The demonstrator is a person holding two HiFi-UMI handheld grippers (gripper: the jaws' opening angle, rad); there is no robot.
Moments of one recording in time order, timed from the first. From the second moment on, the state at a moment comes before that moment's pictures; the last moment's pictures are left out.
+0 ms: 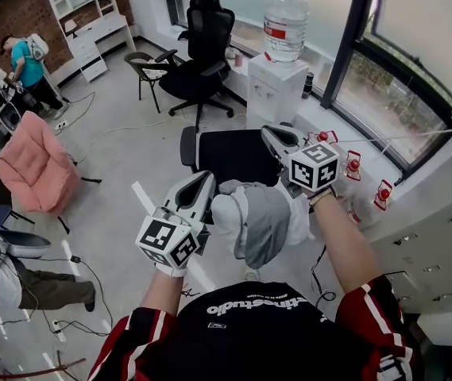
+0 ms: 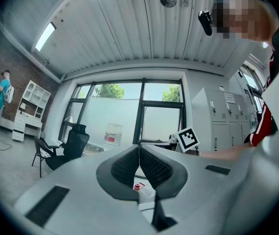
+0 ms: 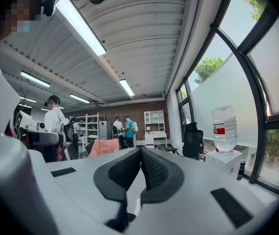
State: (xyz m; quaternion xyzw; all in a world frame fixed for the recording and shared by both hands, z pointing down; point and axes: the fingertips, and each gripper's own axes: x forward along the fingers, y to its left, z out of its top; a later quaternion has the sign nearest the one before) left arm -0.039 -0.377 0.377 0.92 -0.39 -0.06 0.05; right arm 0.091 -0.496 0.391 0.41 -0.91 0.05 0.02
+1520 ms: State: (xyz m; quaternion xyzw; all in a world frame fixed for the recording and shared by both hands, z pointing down) left arm -0.050 -0.300 0.382 0.91 -0.41 -0.05 0.02; right arm 0.068 -0.309 0.382 0.52 -0.86 0.04 -0.02
